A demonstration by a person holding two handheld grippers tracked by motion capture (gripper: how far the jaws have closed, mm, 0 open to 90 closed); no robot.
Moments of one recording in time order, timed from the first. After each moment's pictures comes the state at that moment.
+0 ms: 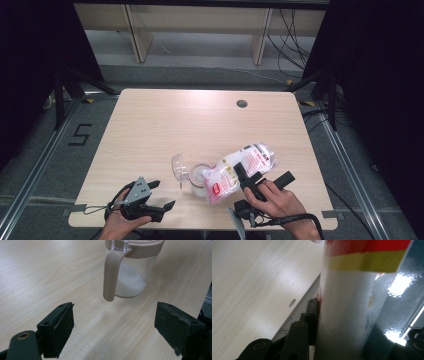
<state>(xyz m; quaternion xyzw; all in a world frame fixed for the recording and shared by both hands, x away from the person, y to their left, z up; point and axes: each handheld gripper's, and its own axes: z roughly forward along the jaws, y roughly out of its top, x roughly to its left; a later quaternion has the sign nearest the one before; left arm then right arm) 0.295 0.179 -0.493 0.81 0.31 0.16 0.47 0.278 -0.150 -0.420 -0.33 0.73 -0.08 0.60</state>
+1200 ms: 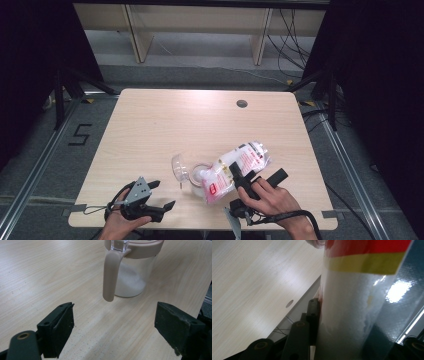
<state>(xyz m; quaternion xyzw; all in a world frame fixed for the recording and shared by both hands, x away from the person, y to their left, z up) 0.294 0.179 -0.492 0.81 0.31 0.16 0.47 0.285 -0.137 -0.420 -0.38 0.70 -0.12 0.58</state>
